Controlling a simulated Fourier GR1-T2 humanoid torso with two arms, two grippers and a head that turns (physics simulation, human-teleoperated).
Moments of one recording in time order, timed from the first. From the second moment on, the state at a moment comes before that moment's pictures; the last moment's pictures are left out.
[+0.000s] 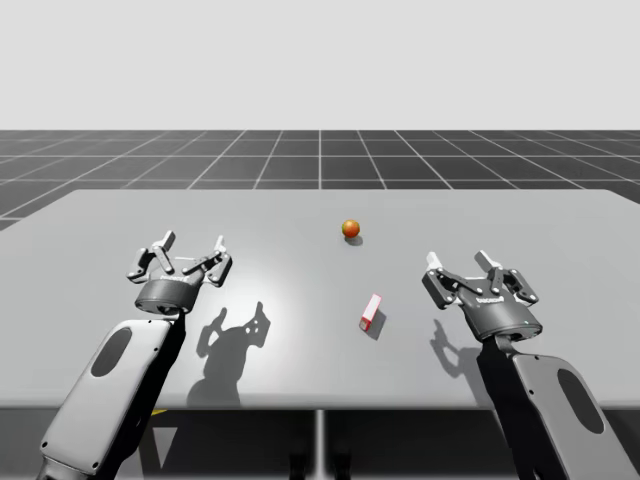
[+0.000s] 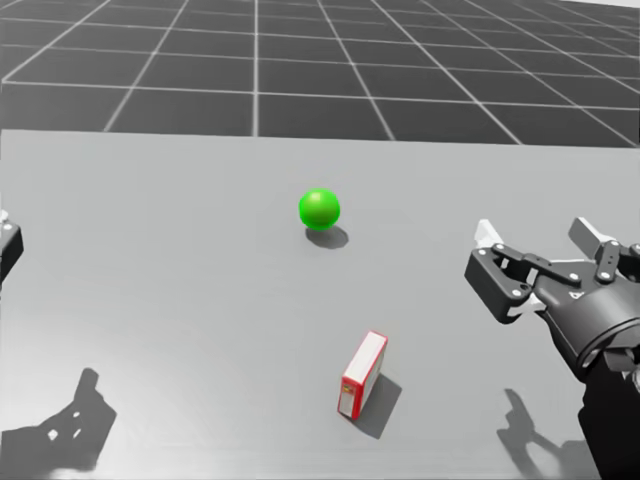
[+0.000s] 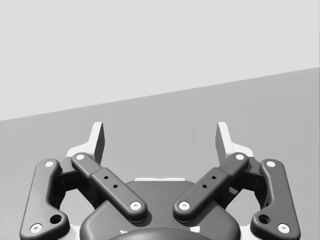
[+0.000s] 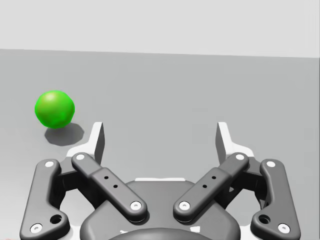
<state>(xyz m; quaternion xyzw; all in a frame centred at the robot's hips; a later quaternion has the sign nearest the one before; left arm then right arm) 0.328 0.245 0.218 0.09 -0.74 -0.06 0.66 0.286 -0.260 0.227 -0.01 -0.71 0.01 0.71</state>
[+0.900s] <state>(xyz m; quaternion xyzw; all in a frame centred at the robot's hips) 0.328 0.241 0.217 0.10 -0.74 -0.06 0.66 0.278 -0.259 0.234 0.04 -0.70 0.05 0.71</state>
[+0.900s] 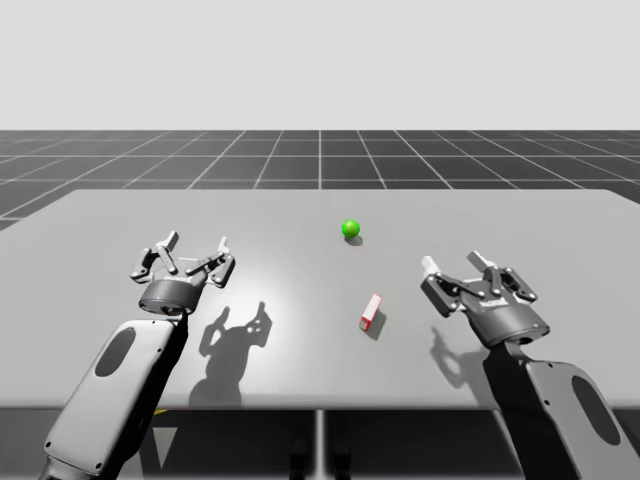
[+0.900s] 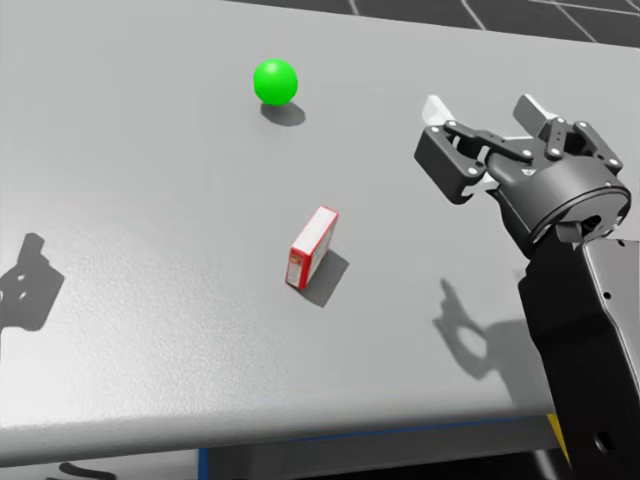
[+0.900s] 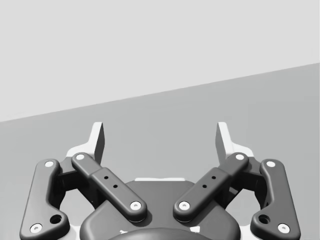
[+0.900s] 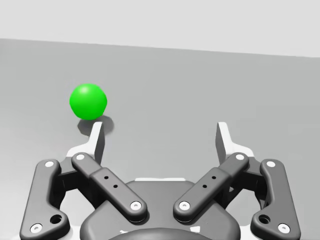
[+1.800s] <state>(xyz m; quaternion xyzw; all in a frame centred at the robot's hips) 0.329 0.241 0.215 0.10 -0.74 -0.07 0.66 0.233 -0.246 0.162 0.22 -0.63 0.29 0.68</state>
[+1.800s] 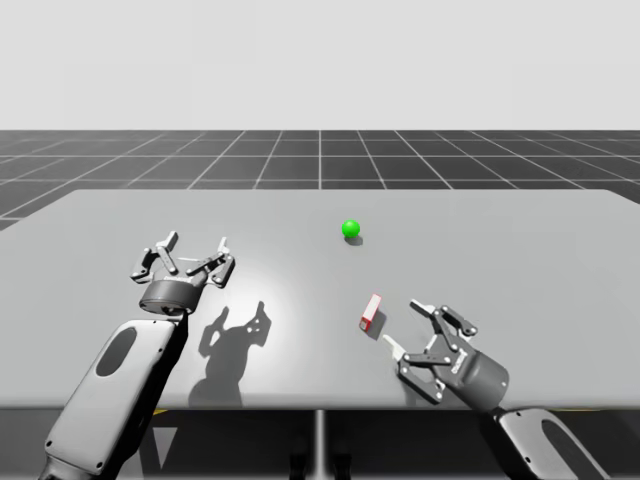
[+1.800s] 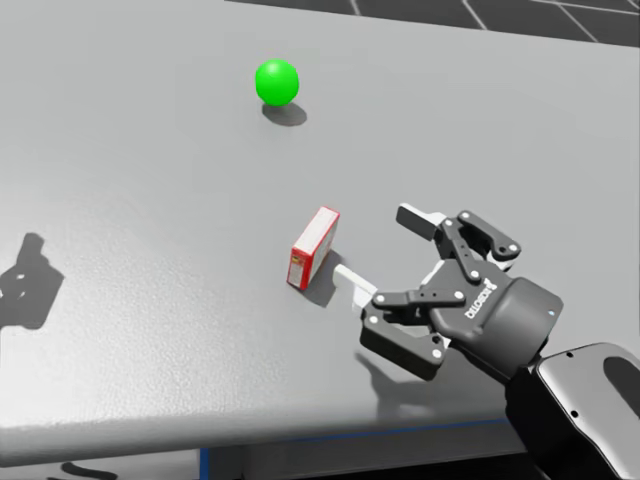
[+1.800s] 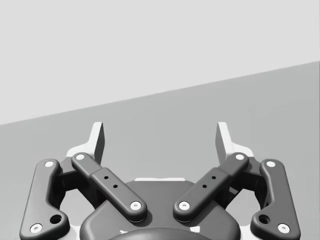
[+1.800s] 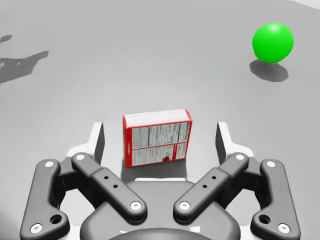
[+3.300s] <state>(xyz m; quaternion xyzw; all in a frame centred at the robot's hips) 0.329 0.240 0.215 0.11 -0.74 -0.07 0.66 0.288 -0.197 0.110 0.20 -0.62 0.34 0.68</state>
